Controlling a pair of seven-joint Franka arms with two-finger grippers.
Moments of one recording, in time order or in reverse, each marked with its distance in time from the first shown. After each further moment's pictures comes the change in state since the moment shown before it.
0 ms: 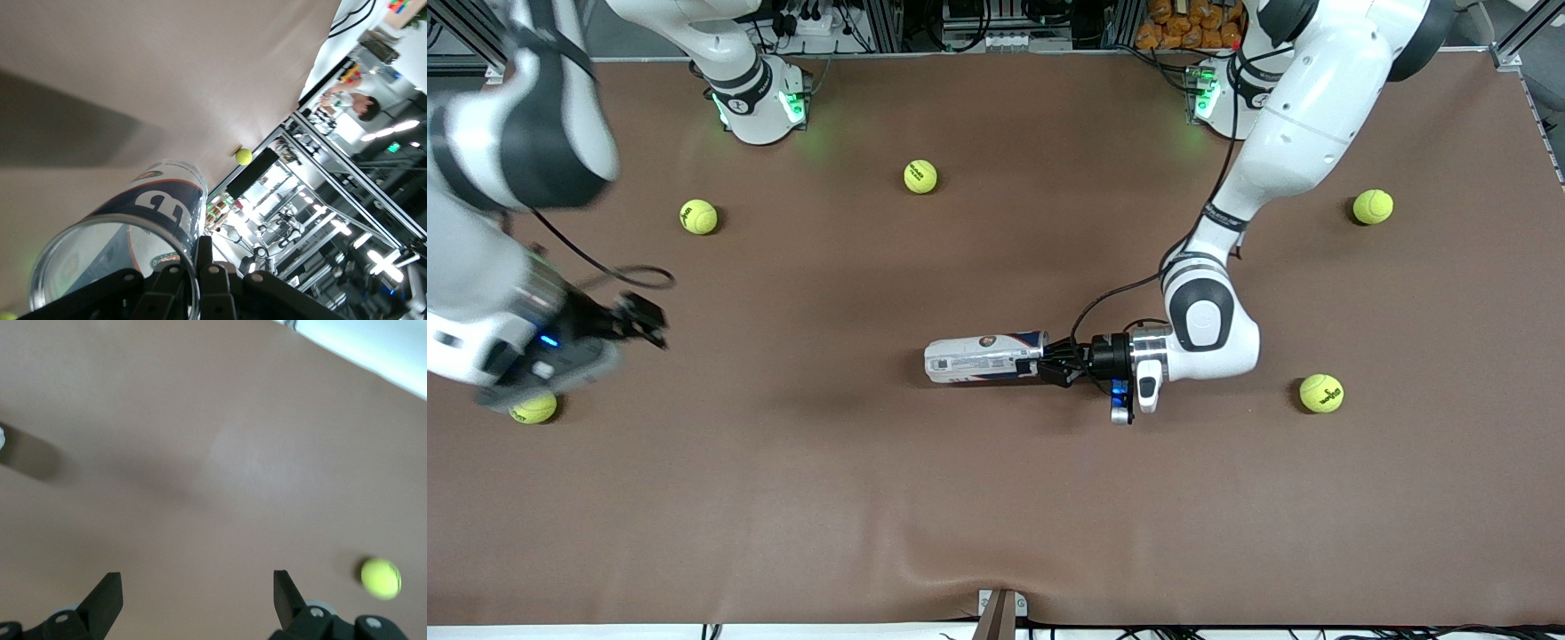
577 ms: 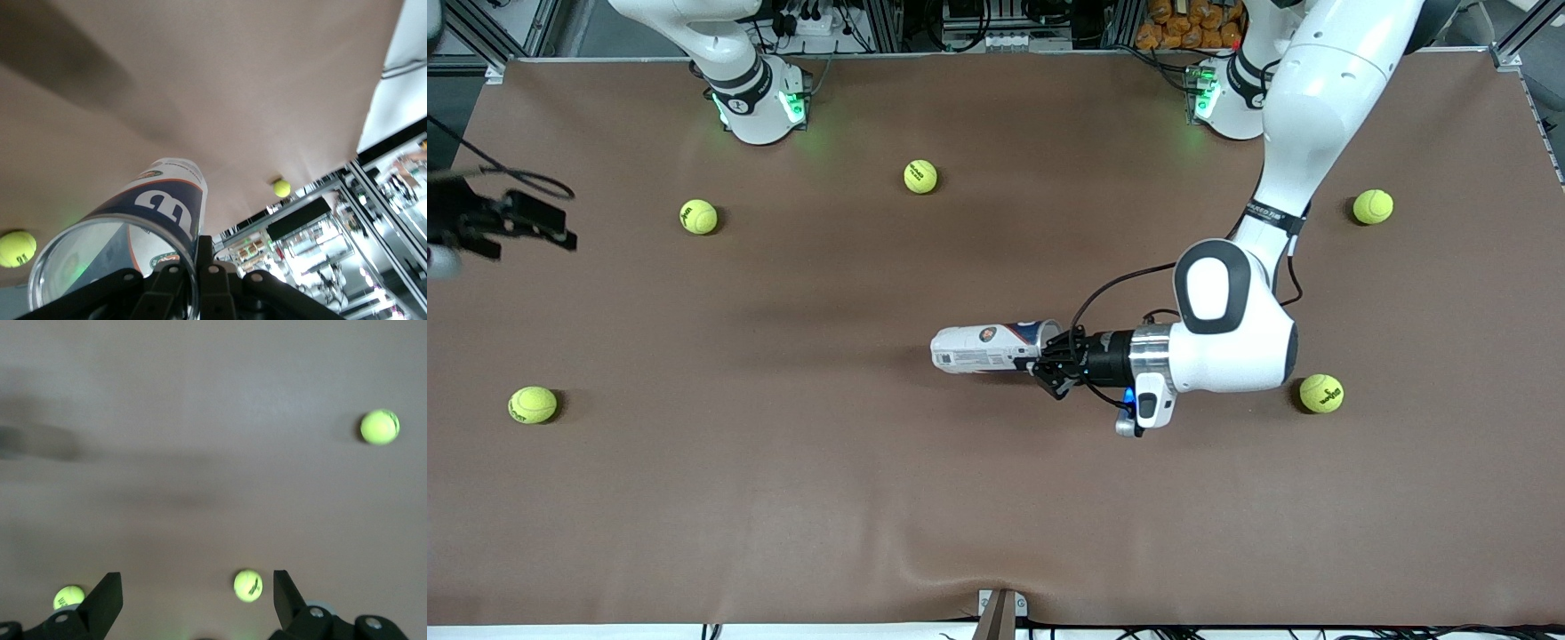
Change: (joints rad) left arm -0.033 -0.076 -0.014 0.199 0.505 0.003 -0.729; right arm -0.080 -0.187 -0.036 -0.014 0.051 -0.303 0.256
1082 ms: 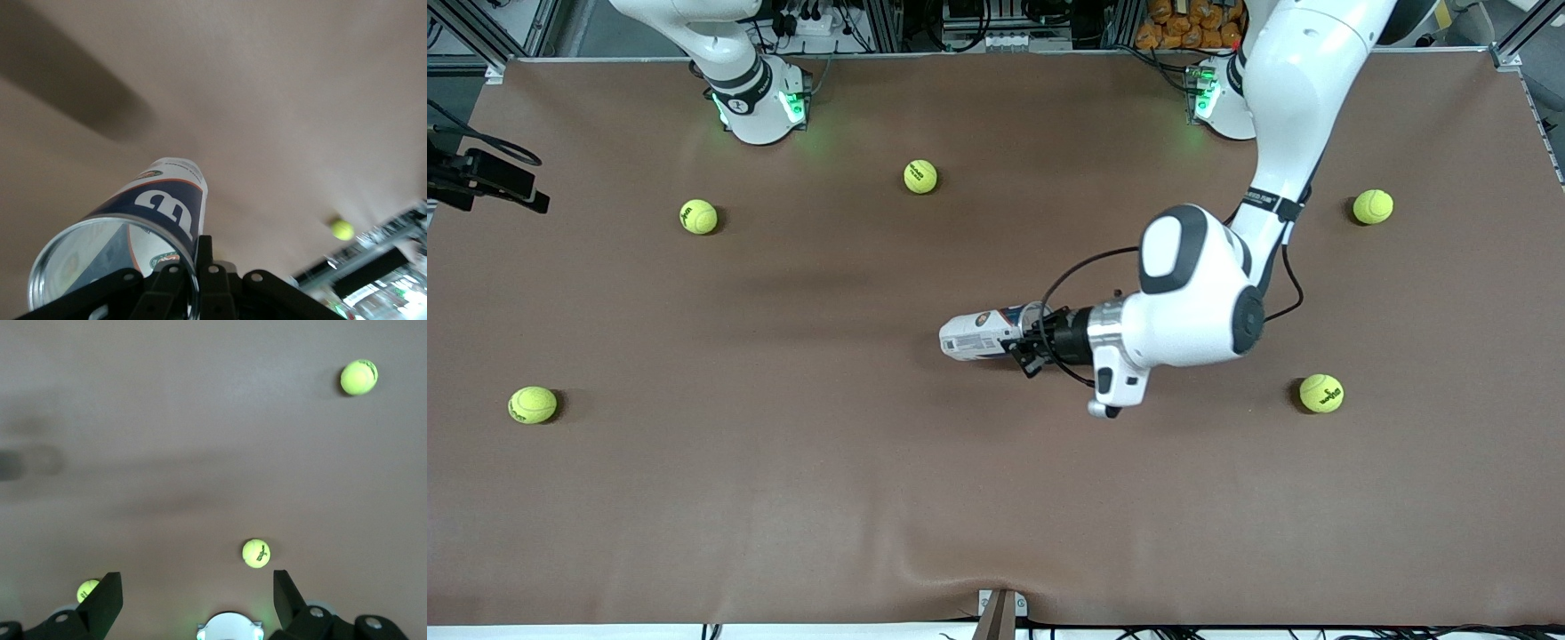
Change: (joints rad) left arm -0.095 -0.035 0.000 0.042 0.389 0.005 -0.198; right arm -0.029 -0.034 0.005 0.026 0.000 -0.095 0.144
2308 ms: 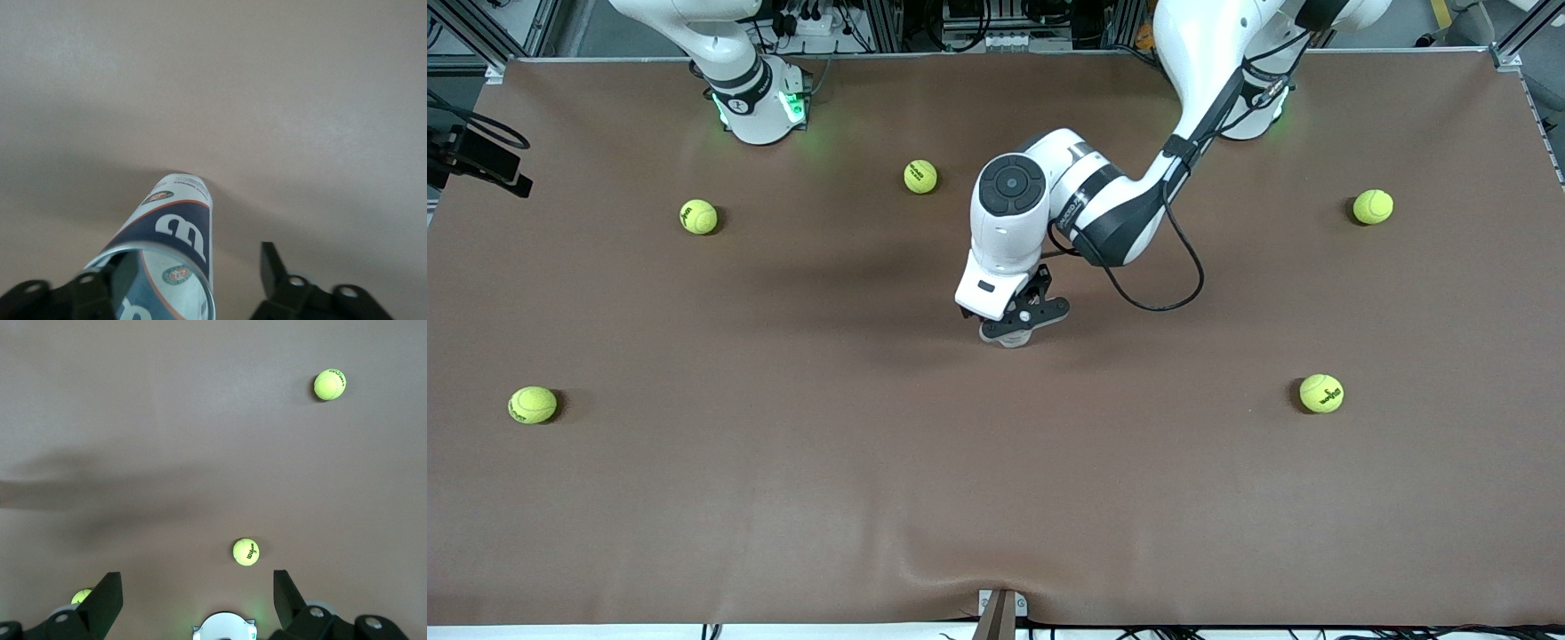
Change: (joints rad) left arm -0.248 0.001 0.016 0.021 0.730 -0.094 -0.148; right arm 0.011 -0.002 0.027 0.071 -0.063 -0.037 0.037
